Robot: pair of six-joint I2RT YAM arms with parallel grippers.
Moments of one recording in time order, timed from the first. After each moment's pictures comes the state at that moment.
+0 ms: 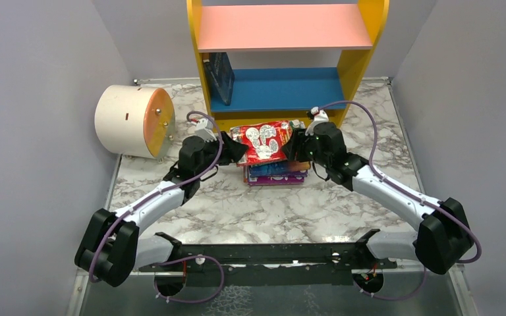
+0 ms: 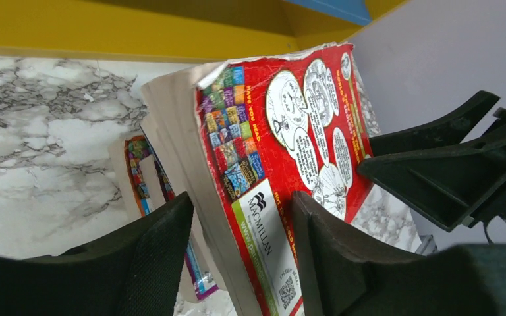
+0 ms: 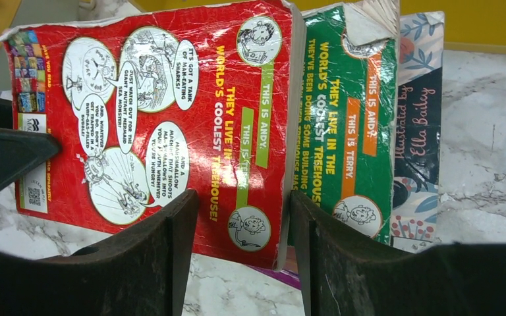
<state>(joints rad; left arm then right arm) -0.47 1.21 0.56 0.40 0.21 -0.71 0.61 1.26 0.83 -0.04 0.03 0.45</state>
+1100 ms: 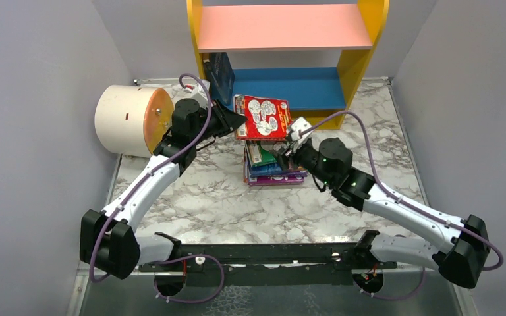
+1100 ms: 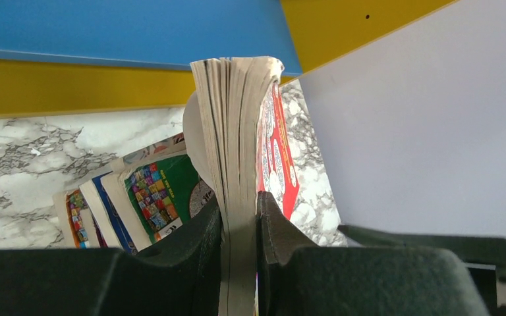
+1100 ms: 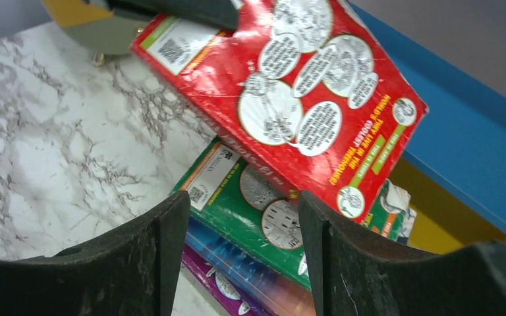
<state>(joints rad) -0.39 1.24 0.97 0.07 0.33 -0.82 0.82 1.05 0.81 0.12 0.09 -0.12</state>
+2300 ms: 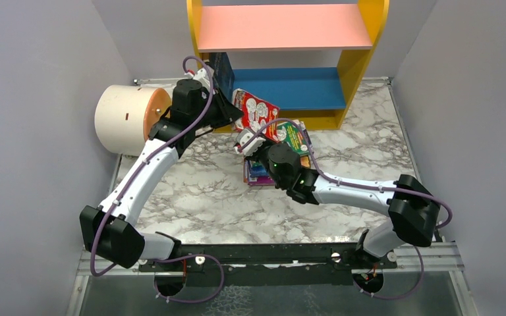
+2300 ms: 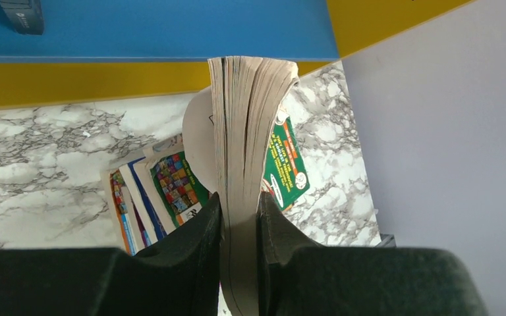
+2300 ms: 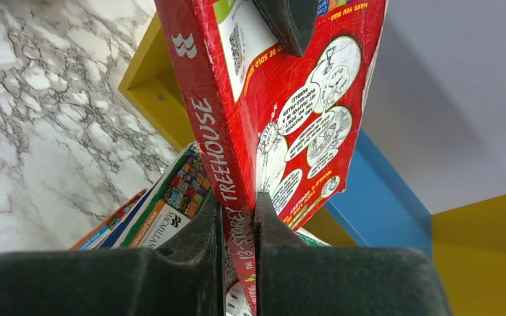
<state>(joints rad) -0.38 1.33 1.29 -0.35 0.29 -0.70 1.03 1.51 0.95 0.48 0.54 -0.60</state>
